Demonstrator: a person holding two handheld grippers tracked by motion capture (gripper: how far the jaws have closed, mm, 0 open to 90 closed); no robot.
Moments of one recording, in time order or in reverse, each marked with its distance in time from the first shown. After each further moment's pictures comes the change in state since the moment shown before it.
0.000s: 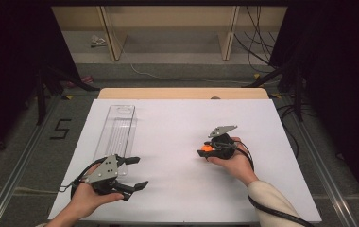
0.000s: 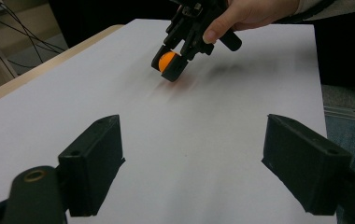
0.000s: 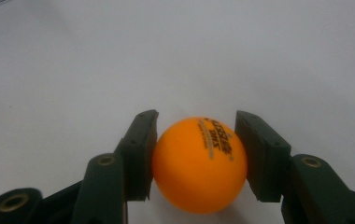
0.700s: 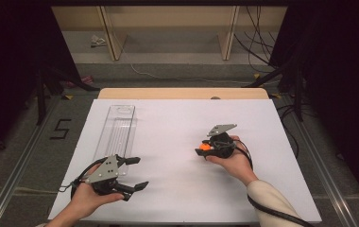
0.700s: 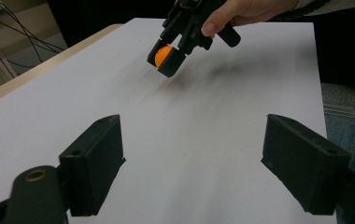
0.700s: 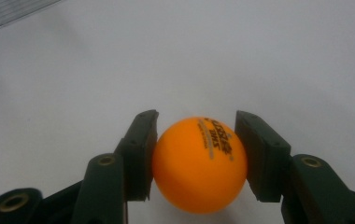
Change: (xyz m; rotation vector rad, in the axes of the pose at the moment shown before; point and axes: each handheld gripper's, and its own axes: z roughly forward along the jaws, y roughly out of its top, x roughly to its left) left arm 0.000 0.000 0.000 0.008 -0.002 0.009; right arm 0.005 0.008 -0.004 -0.028 0.017 -0.010
